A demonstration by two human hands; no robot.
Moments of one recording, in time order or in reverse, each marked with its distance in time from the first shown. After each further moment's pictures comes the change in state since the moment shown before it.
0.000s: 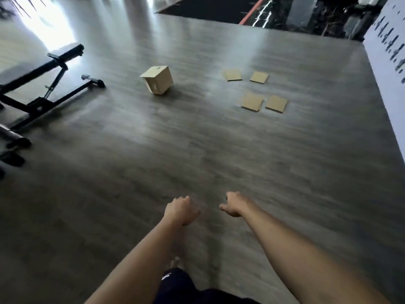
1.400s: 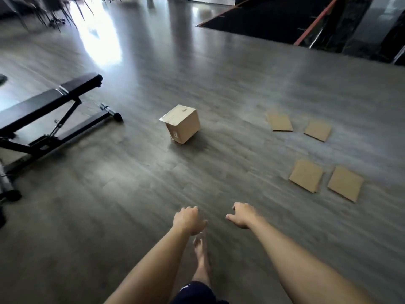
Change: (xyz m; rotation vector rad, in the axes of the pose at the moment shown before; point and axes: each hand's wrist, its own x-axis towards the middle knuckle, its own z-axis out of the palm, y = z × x) left_hand 0.745 0.017 -0.454 -0.037 -0.019 -0.159; right_hand 0.728 -0.160 -0.511 -0.039 -0.043 -0.095
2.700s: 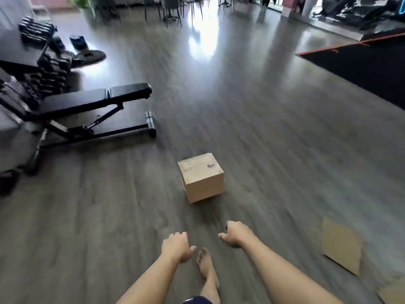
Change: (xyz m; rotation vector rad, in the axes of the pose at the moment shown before) left_hand 0.525 0.126 -0.312 -0.333 -0.018 -0.464; right_hand 0.582 -0.085 -0.449 -0.389 -0.196 -0.403
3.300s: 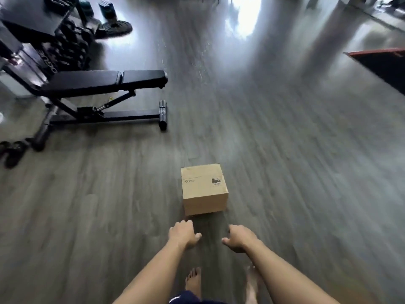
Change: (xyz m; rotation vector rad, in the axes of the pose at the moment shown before) left_hand 0.198 0.087 -0.129 -0.146 -0.030 -0.126; right_hand 0.188 0.020 -0.160 -0.202 -0.112 -0.101
